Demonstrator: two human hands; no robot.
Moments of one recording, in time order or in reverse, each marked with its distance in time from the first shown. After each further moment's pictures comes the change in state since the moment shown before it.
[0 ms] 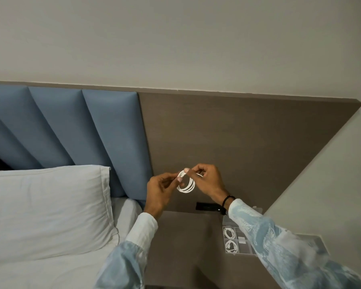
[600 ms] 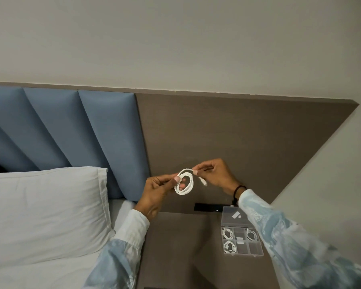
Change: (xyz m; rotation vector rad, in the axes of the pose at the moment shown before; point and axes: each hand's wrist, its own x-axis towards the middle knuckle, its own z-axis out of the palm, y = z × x) left_hand 0.005 0.012 -0.005 -0.423 -0.110 -0.261; right_hand 0.022 -0.001 -0.040 0.007 -0.177 0.121
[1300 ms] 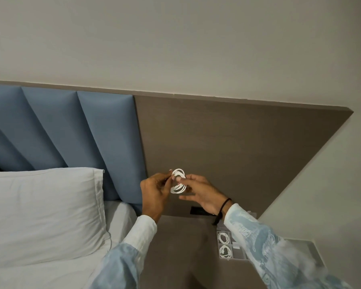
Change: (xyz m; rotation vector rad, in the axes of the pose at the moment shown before) left_hand -0.004 0.002 0.020 0.719 0.357 0.509; right_hand -0.025 -0.009 0.042 0.538 -0.224 0.355
